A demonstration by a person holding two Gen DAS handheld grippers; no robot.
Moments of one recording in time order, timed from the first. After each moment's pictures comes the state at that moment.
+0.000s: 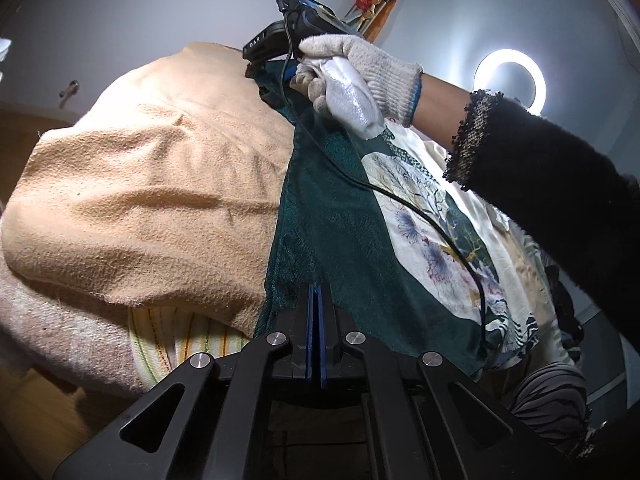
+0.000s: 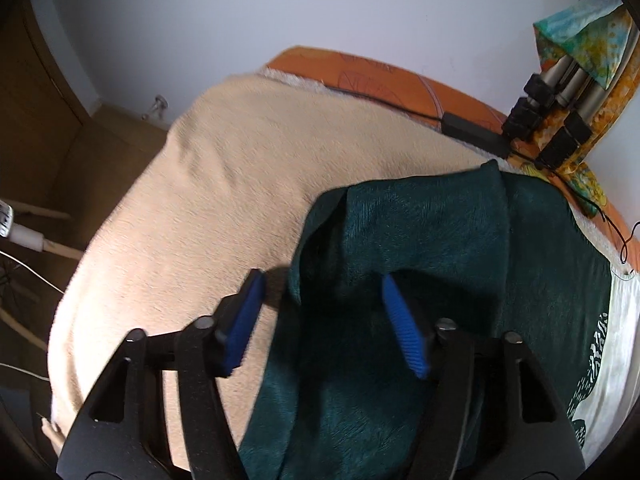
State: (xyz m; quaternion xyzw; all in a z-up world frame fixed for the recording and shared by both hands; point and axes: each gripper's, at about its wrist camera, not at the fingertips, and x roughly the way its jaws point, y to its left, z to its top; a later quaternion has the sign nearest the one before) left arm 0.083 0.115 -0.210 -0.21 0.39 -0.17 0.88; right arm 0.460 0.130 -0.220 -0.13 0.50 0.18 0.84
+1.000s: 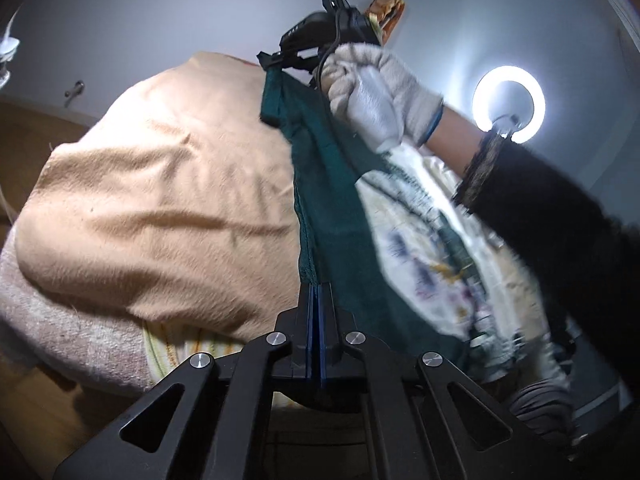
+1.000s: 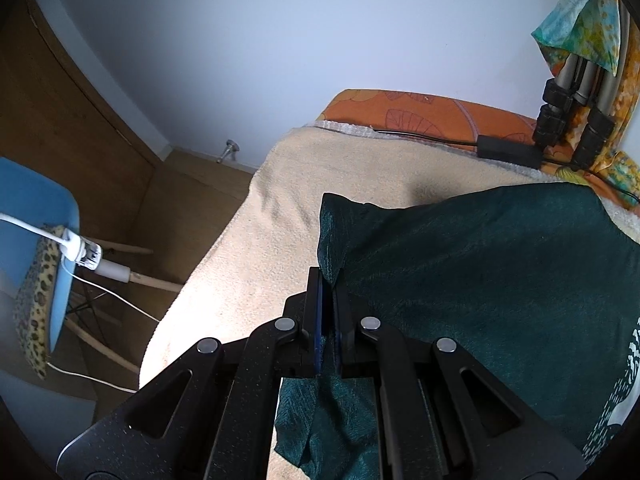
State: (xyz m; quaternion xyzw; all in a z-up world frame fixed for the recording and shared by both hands) left arm 0.079 0.128 -0.194 -0.23 0.37 -0.16 0.88; right arm 0.454 0.104 -0.182 0.01 0.47 0.31 0.82
